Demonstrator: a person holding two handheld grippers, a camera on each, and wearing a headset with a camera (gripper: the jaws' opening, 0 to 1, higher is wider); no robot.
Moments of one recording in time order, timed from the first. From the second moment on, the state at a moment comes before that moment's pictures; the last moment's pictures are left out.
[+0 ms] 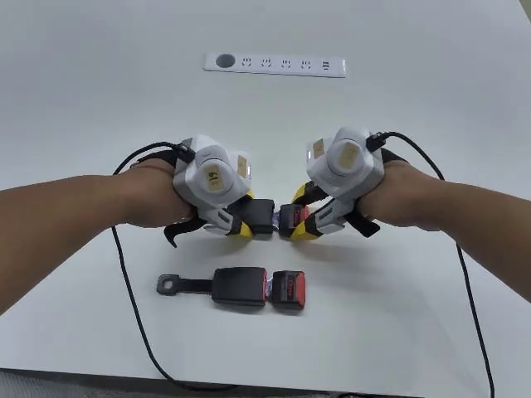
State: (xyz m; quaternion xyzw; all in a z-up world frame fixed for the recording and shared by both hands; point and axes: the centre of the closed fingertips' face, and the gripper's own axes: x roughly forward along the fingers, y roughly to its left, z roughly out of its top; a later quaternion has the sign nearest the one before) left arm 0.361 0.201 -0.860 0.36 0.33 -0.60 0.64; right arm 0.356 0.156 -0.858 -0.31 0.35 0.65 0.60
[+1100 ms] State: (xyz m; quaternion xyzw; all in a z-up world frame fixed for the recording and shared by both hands) left arm 0.355 0.199 -0.857 0.36 0.33 -0.60 0.64; right arm 0.348 0.067 -0.857 -0.38 0.36 0.62 0.58
